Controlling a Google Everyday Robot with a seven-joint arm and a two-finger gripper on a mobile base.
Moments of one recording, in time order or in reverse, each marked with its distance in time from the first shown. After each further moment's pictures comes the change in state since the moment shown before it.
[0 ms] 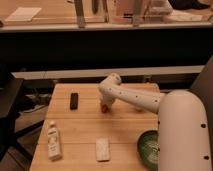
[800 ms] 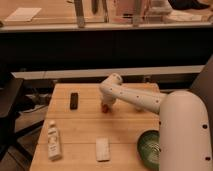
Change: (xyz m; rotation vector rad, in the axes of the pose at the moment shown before) arm 0.002 0.006 0.001 0.013 -0.002 0.007
